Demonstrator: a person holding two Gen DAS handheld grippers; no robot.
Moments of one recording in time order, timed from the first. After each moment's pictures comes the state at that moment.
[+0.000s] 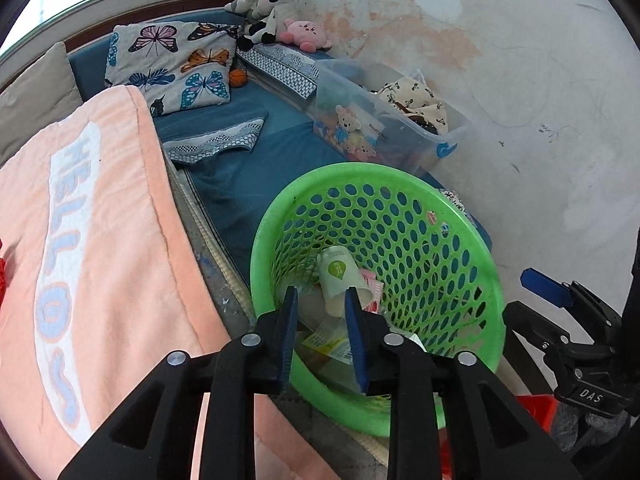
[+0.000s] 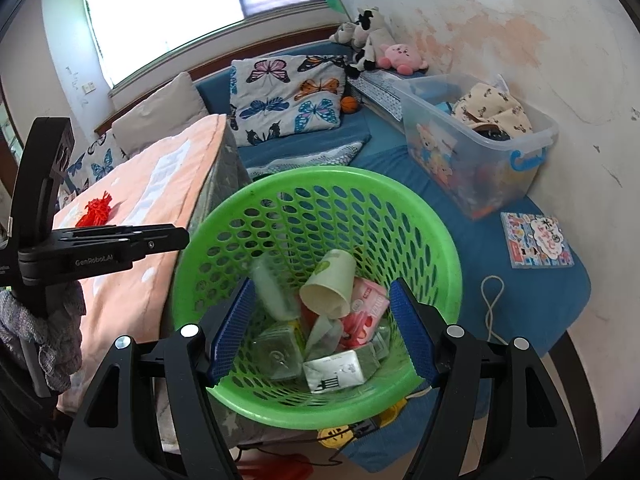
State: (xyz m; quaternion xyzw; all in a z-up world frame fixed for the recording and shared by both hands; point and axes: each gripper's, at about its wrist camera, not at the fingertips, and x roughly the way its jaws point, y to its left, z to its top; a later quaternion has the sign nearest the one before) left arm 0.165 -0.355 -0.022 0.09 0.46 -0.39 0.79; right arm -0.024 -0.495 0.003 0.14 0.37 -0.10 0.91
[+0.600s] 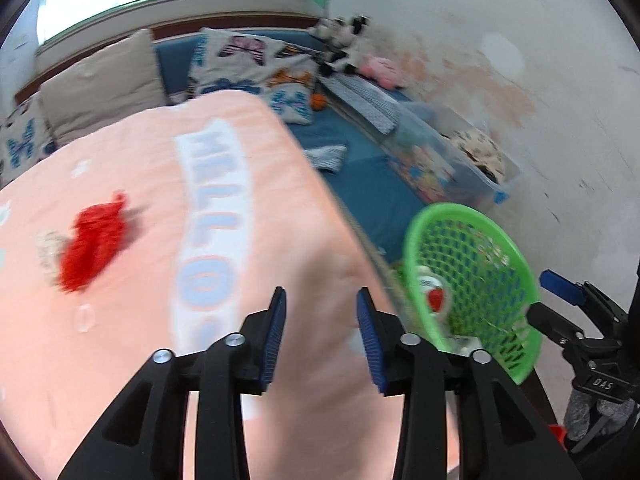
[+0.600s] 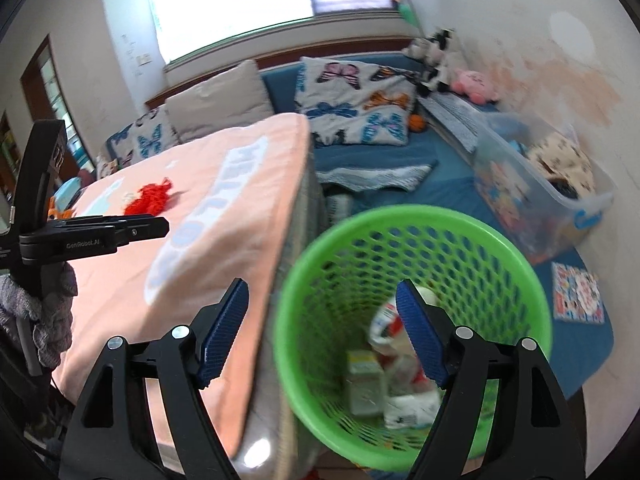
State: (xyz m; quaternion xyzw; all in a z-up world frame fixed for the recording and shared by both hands) left arm 0.203 -0.214 0.012 0.05 0.44 -0.29 0.85; right arm 0.040 -0.411 0.033 0.09 0.36 -0.01 0.93
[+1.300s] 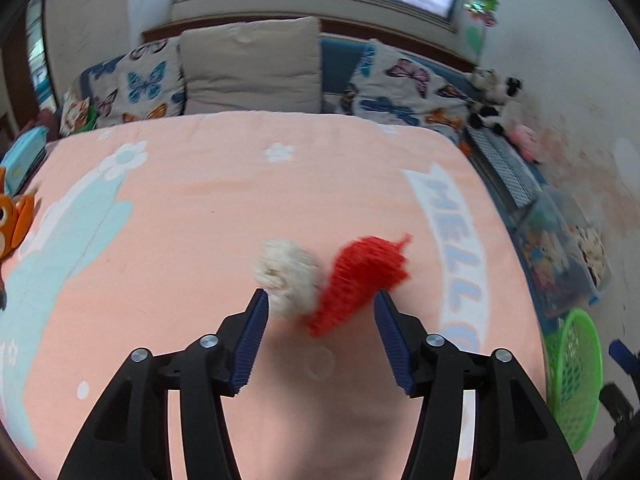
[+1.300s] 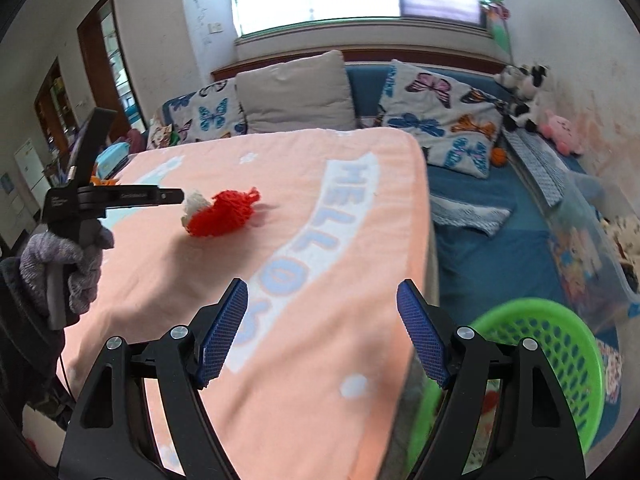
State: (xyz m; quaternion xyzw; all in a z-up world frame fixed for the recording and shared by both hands) left arm 0.310 -0.044 0.015 -0.04 0.45 -0.09 0.89; right arm 0.144 -0.299 0.055 0.02 0.36 0.10 0.93
